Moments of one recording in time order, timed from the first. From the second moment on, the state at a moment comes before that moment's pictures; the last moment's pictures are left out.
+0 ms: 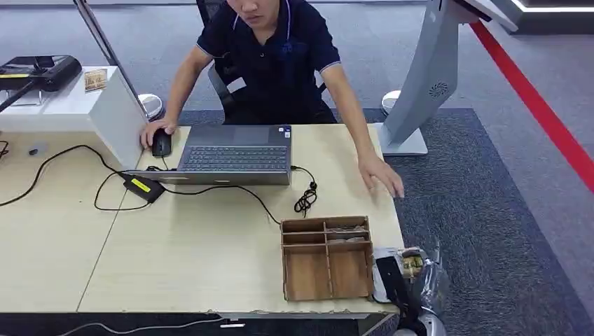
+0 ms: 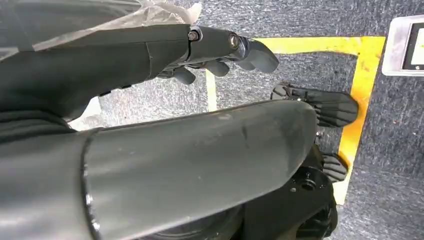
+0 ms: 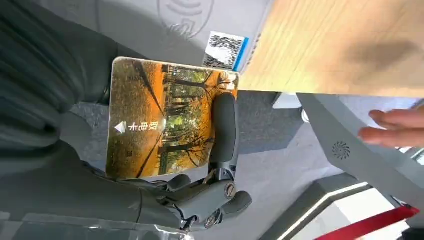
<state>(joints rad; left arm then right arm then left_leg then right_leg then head) -0.12 0.22 -0.97 -0.33 1.15 -0.04 0.28 -0.04 0.17 -0.10 -0.96 0.83 -0.70 -0.32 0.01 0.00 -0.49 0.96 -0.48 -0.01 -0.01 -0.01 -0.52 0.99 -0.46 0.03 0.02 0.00</state>
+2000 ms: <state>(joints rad) -0.12 0.22 -0.97 -0.33 1.14 -0.05 0.28 0.01 0.17 0.31 -1.56 0.77 -0.70 -0.19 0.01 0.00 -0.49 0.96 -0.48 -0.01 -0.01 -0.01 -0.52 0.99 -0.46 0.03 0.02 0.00</state>
